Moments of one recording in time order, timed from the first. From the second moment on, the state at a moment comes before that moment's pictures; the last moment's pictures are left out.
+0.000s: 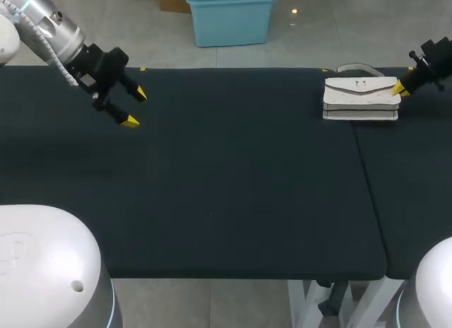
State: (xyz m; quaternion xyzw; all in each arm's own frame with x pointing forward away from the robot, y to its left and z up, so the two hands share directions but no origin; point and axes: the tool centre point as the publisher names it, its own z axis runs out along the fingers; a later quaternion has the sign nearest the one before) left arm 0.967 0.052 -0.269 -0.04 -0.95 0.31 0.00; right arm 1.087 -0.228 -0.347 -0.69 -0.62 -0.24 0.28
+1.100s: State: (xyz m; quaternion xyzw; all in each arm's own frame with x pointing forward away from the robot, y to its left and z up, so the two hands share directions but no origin) left arm 0.967 0.051 -0.269 -0.04 -0.95 0.31 0.00; right arm 1.017 -0.166 -0.341 -0.68 -0.63 -0.24 0.29
